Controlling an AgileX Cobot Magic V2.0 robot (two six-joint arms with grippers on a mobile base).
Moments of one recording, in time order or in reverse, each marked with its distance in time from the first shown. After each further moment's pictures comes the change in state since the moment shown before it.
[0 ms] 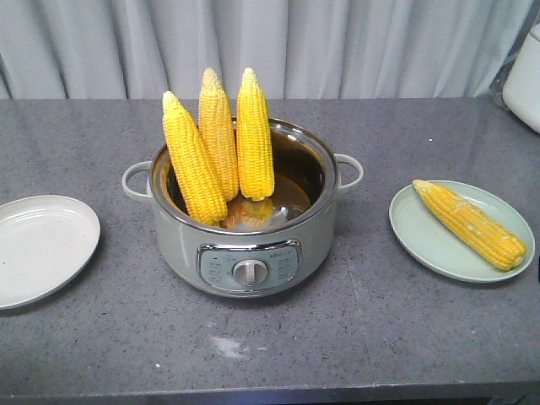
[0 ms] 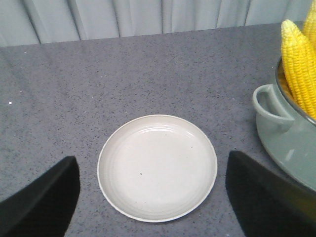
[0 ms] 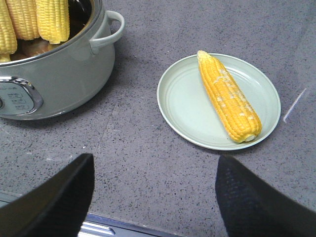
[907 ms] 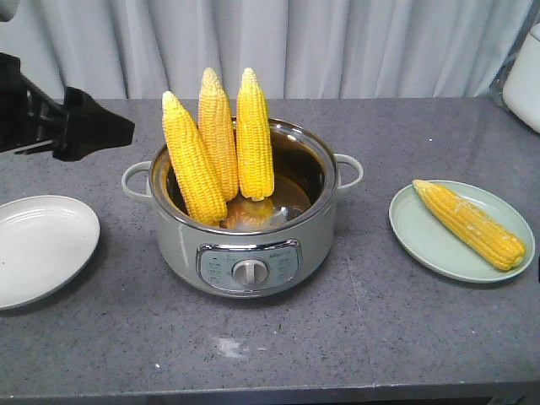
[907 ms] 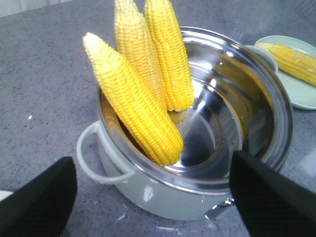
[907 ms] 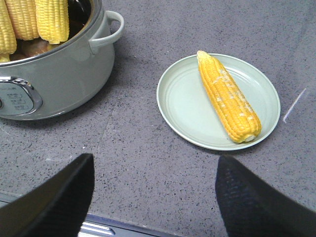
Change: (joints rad) left arm -0.134 0.588 -0.307 -0.622 -0.004 0.504; right arm 0.000 0.000 0.000 0.000 0.000 0.000
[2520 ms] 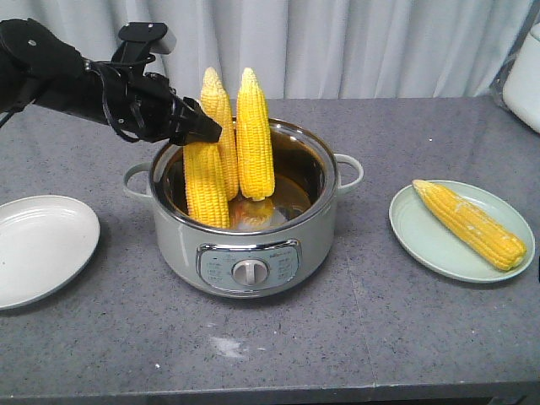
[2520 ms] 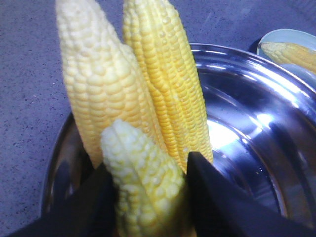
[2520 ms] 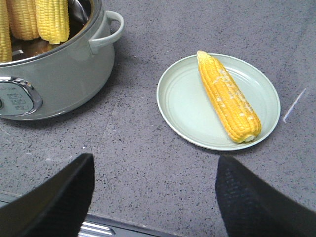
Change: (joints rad) left arm -0.089 0.550 -0.329 -0.185 -0.064 0.200; right arm 0.000 0.000 0.000 0.000 0.000 0.000
